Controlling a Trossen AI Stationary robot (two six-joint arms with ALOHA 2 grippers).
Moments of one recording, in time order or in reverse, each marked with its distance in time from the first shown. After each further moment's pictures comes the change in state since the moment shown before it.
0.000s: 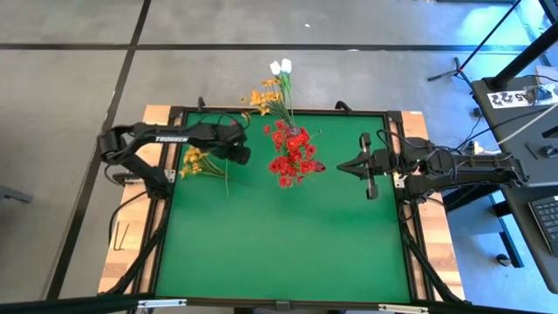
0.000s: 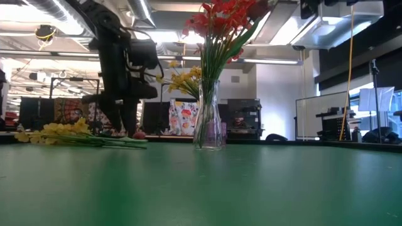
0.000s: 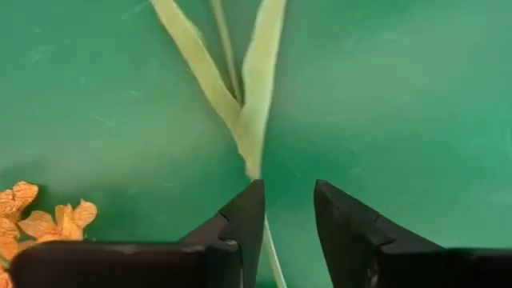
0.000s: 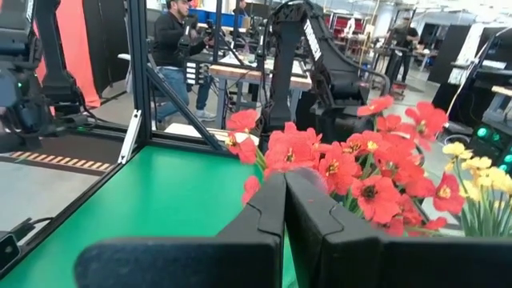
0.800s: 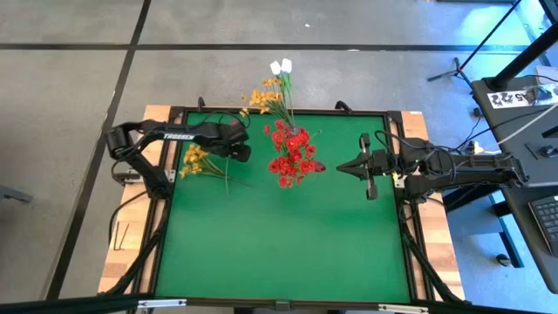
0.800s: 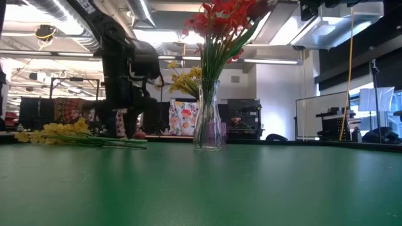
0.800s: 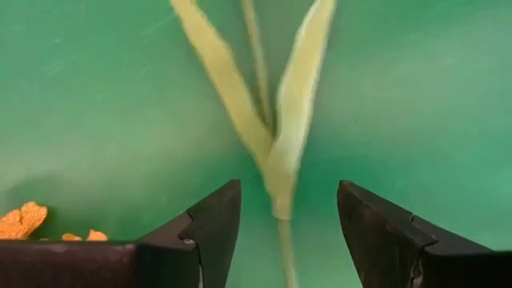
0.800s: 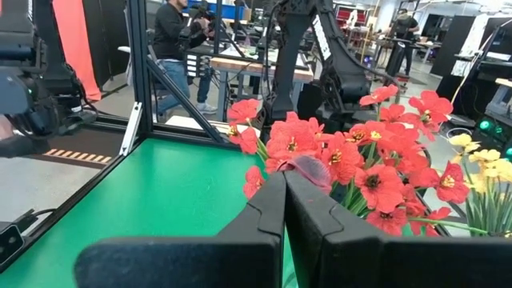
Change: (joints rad) left arm 0.034 0.078 0.000 0.039 -0.045 -0.005; right arm 0.000 0.000 0.000 -0.029 0.000 0.000
